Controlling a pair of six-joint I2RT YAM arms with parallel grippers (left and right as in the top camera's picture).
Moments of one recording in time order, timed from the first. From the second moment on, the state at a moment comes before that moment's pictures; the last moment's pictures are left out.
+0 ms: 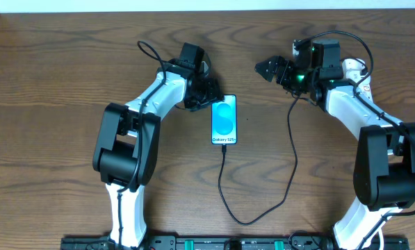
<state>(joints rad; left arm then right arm) -0.32 2.13 1.48 -0.60 0.37 -0.56 0.10 1.92 1.19 -0.05 -0.63 0.59</state>
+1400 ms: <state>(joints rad) -0.12 1.39 1.47 -0.95 0.04 -0.32 0.10 1.92 1.19 -0.09 -0.64 0.59</state>
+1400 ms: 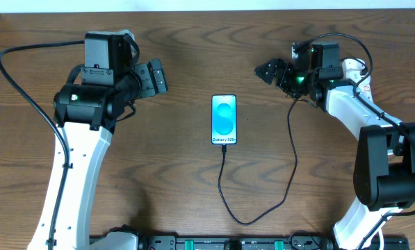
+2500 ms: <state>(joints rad) -0.12 1.39 1.47 -0.95 0.04 -0.32 -0.35 1.69 1.46 -0.64 0.15 0.27</state>
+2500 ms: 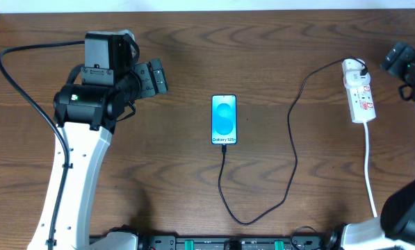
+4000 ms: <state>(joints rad) -0.12 1.39 1.47 -0.95 0.04 -0.32 -0.42 2.03 1.42 -0.51 -0.45 -0.02</state>
